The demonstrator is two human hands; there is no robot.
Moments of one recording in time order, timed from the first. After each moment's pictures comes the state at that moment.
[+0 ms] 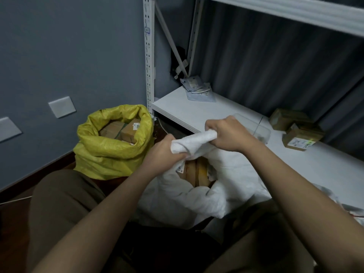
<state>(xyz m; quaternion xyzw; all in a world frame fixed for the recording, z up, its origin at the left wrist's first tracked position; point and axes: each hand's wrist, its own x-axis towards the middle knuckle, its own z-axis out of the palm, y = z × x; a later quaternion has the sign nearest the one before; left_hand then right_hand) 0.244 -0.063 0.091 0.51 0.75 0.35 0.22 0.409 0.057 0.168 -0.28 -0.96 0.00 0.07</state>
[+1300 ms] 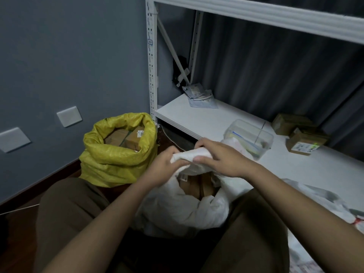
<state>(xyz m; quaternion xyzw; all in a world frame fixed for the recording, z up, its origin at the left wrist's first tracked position) 0.241 -0.082 0.087 0.53 0.67 0.43 0.28 0.415 0.026 0.139 -0.23 -0.94 0.25 0.07</state>
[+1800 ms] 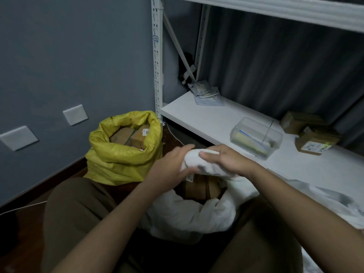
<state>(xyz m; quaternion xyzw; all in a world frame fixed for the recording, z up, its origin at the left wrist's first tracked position) 0.234 -0.084 0.075 0.66 0.69 0.26 0.10 0.401 0.040 0.116 -0.32 -0.79 0.51 0.08</state>
